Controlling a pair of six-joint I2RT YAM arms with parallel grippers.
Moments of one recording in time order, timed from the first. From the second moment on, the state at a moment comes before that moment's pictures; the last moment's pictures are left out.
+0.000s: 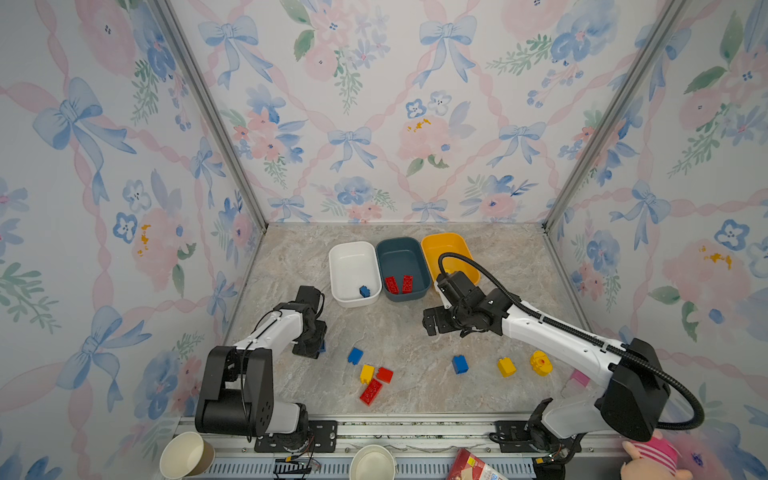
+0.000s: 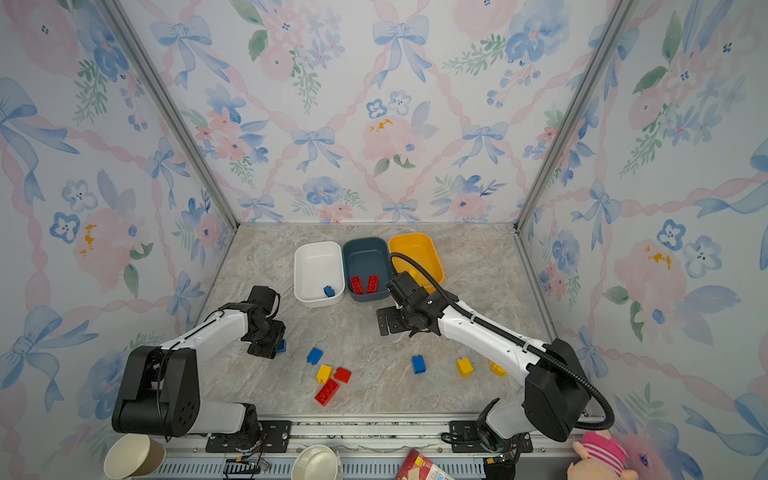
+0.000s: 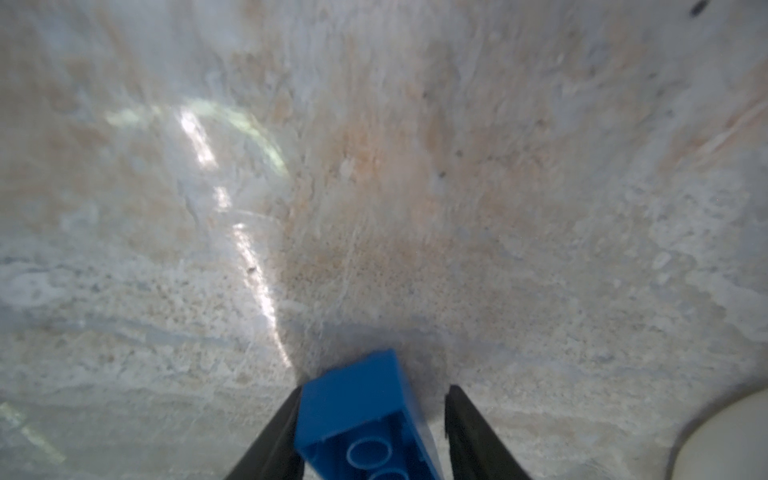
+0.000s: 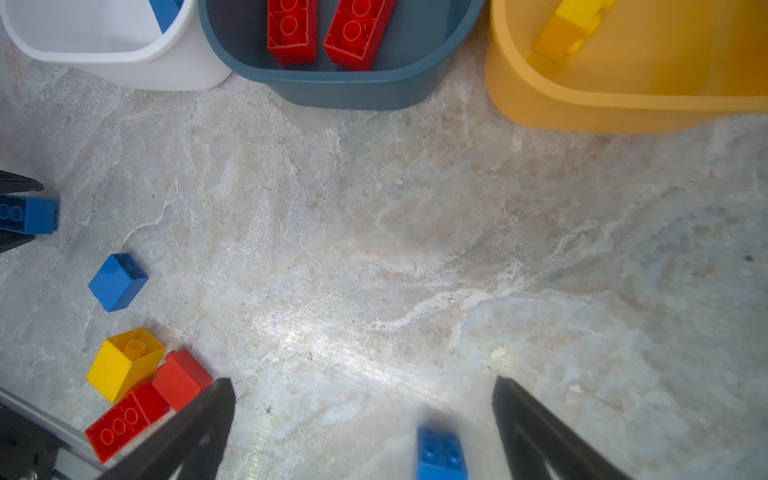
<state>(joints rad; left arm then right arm) -0.07 1.41 0.71 -0.74 -0.04 -1.46 0.76 1.44 1.10 -0.72 0.06 0.46</state>
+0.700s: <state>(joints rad) -0.07 1.34 0.71 -0.72 -0.03 -1.40 0.75 1.41 1.09 -0.72 0.06 0.46</state>
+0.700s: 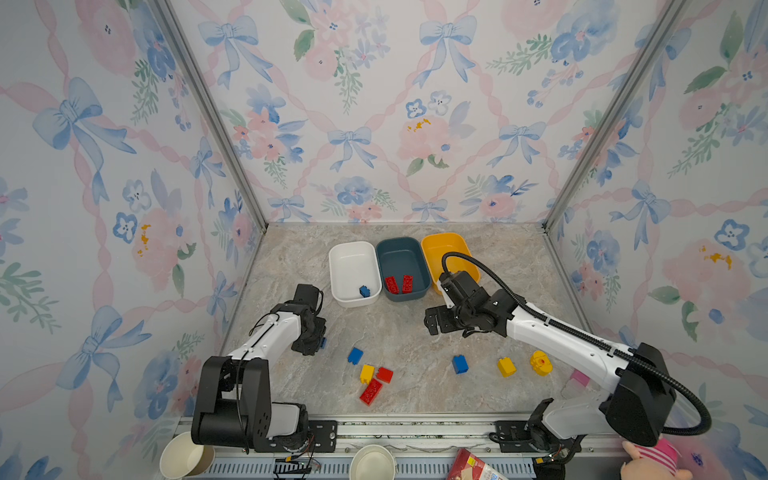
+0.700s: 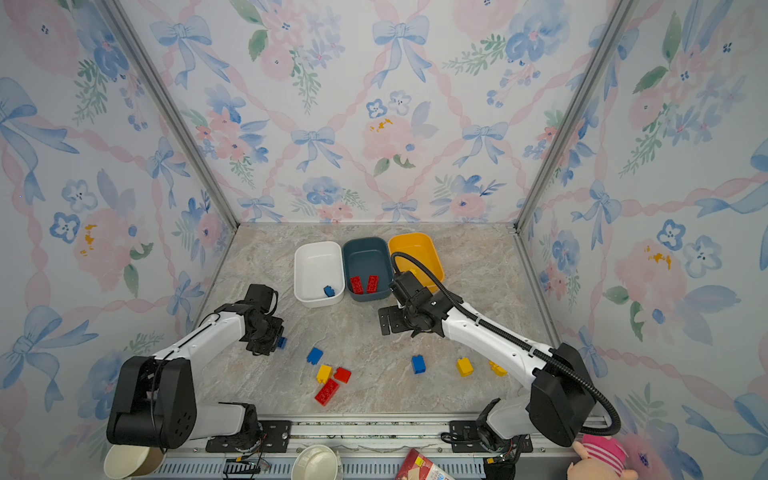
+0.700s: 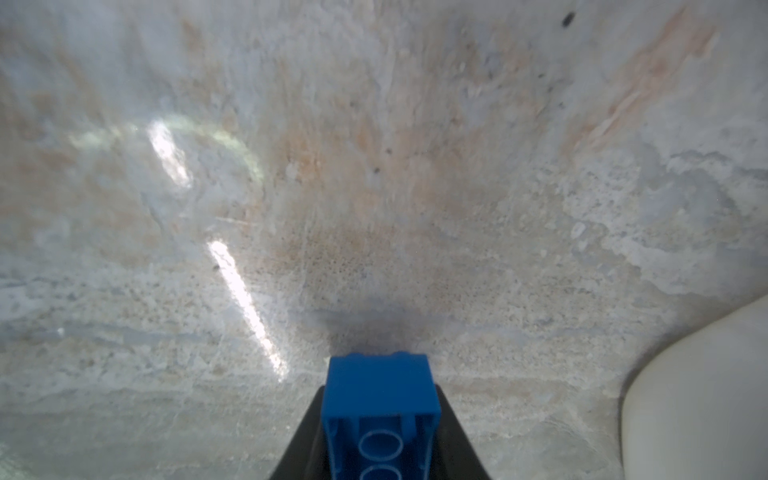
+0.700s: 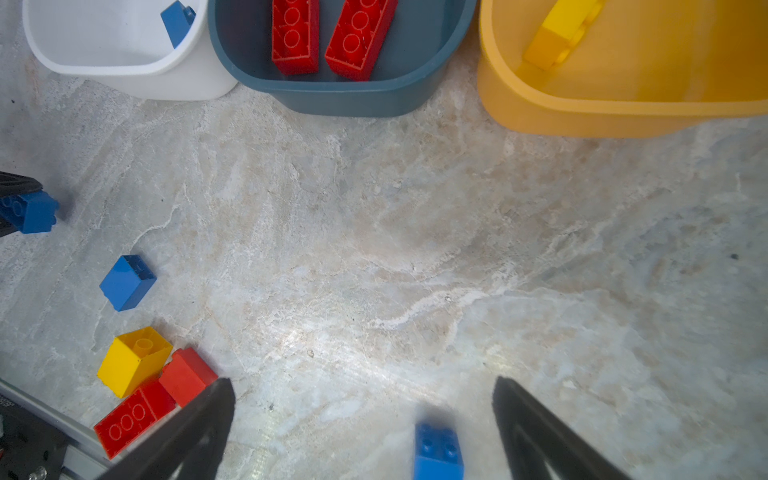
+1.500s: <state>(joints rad) -0.16 1.40 1.10 -0.69 -0.07 -1.01 0.73 1.38 1.07 -0.72 0.04 0.48</state>
